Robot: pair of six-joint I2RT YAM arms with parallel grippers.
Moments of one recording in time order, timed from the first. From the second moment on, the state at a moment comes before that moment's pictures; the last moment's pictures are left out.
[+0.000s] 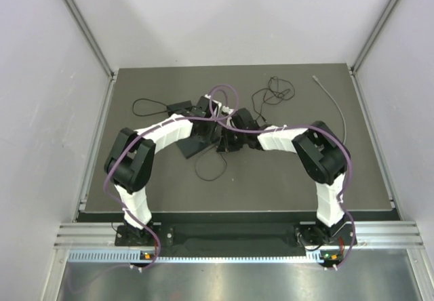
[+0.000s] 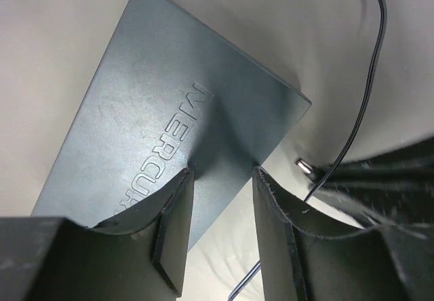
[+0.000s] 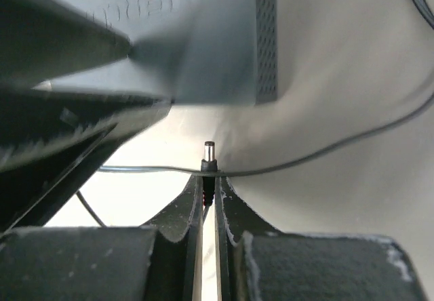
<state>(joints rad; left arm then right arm) -0.54 1.86 1.26 -0.48 -0.11 -0.14 0.68 1.99 1.16 0.06 -0.36 0.47</state>
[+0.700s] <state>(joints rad) -0.53 1.72 1.08 -0.38 -0.14 -0.17 0.62 1.85 1.01 0.03 -0.37 0.43</state>
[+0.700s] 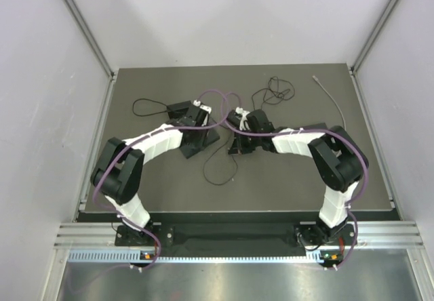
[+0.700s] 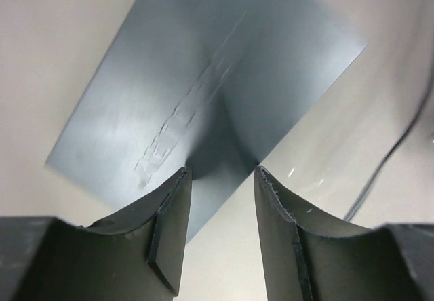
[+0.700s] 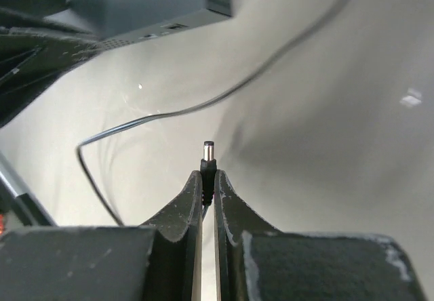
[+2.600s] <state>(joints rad) -0.11 1.72 1.15 -0.37 0.19 -0.45 0.62 2.07 1.47 -0.20 -0.24 0.47</state>
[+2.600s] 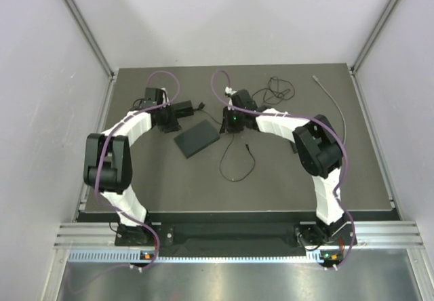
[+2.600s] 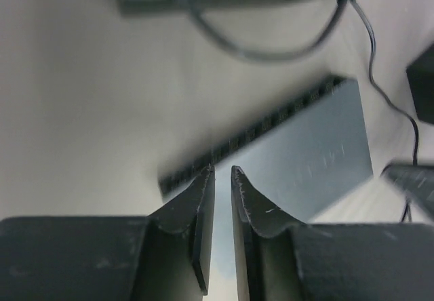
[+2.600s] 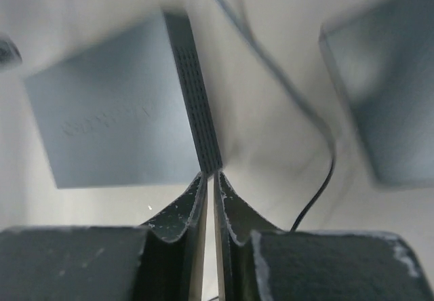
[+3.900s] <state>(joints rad) -0.21 1.48 0.74 -0.29 0.26 -0.49 0.74 2.23 1.63 -0.11 -0.14 0.50</state>
